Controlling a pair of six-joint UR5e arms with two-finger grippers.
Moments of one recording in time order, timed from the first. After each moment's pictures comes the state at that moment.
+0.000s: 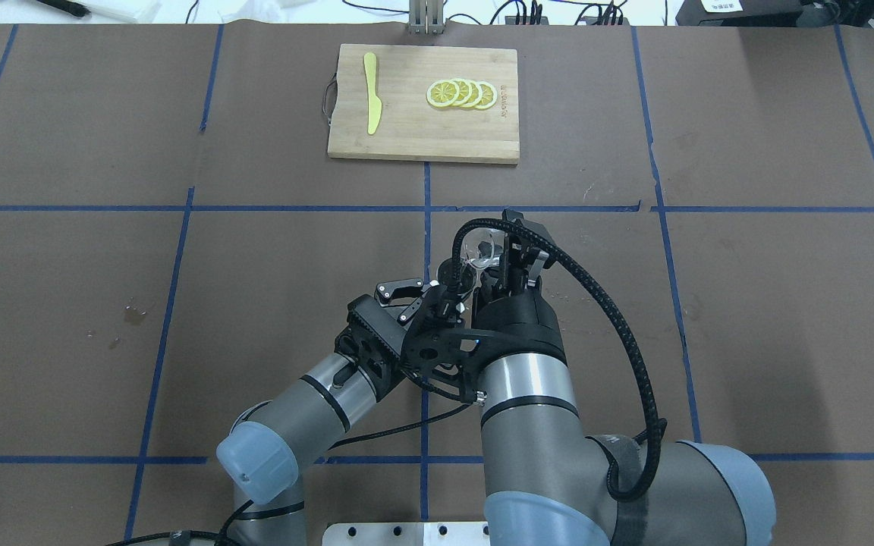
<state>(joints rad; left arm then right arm) -0.18 -2.19 -1.42 -3.03 -0.97 -0.32 0.10 -1.06 2.12 -1.74 0.49 0.20</state>
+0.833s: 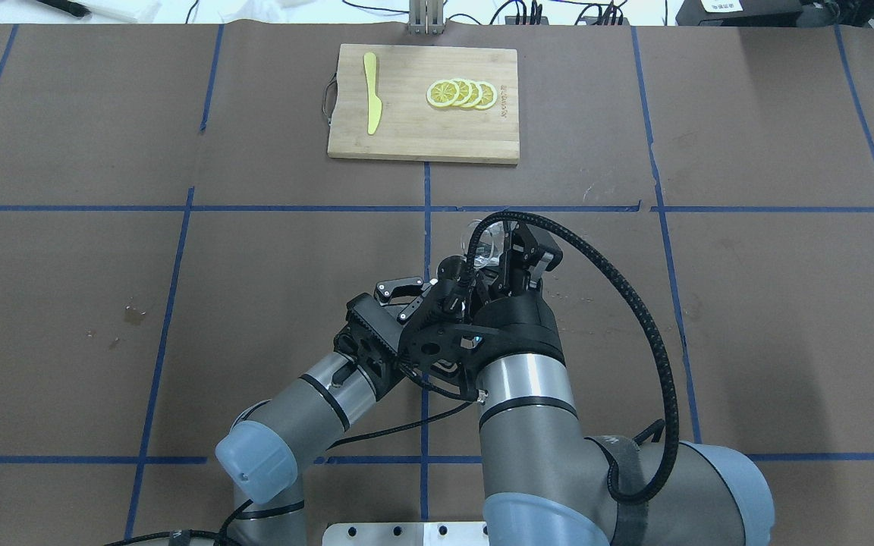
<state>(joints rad) -0.18 -2.19 -1.42 -3.03 -0.97 -0.32 0.10 -1.06 2.12 -1.73 0.50 0.32</state>
